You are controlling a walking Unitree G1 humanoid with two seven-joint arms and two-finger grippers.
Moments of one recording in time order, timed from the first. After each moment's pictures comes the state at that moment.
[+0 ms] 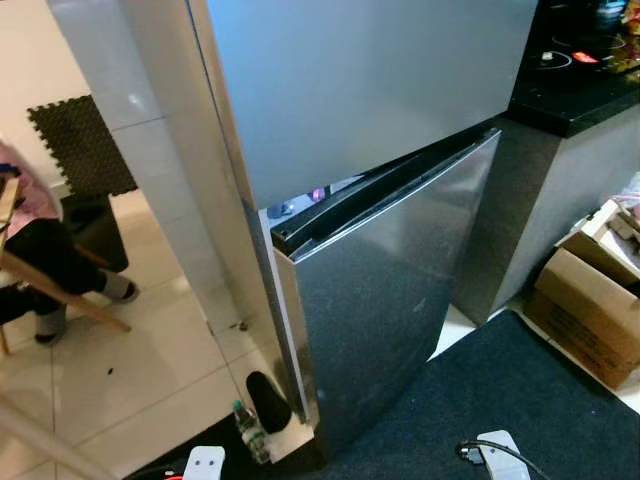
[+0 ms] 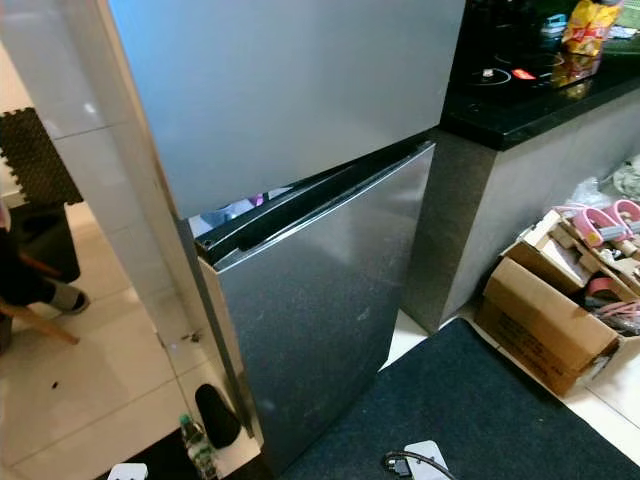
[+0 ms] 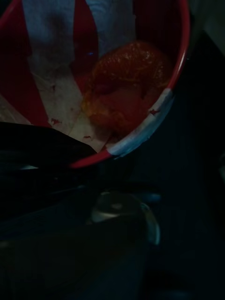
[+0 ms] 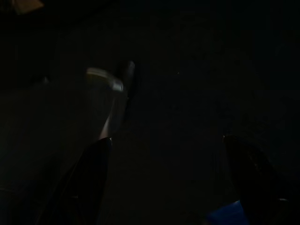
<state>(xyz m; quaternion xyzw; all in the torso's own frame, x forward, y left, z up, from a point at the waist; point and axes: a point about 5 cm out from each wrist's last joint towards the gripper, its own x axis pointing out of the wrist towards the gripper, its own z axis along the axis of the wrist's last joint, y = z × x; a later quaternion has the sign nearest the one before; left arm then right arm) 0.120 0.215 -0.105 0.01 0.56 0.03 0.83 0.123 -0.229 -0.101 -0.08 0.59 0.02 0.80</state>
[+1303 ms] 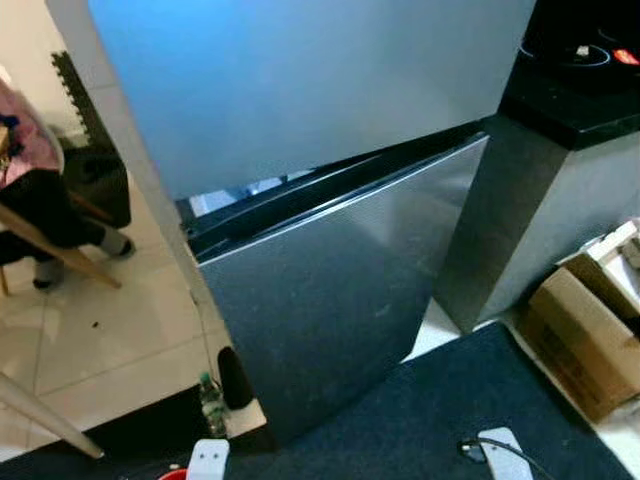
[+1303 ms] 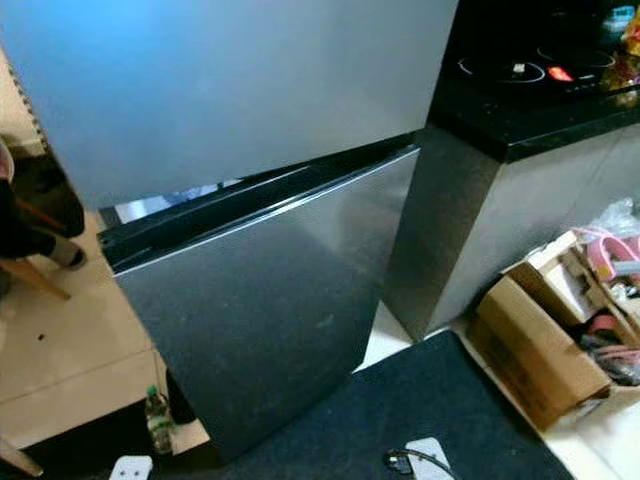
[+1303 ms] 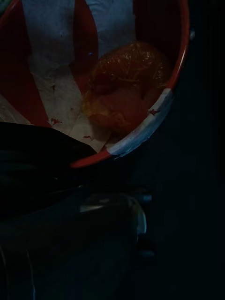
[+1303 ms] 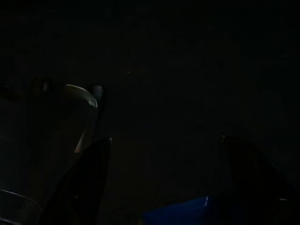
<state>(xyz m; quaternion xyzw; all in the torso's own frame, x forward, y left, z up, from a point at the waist) 0.126 0.209 -0.104 0.01 0.55 0.03 0.83 0.134 -0.232 -0.097 -0.09 0.58 0.02 0.81</state>
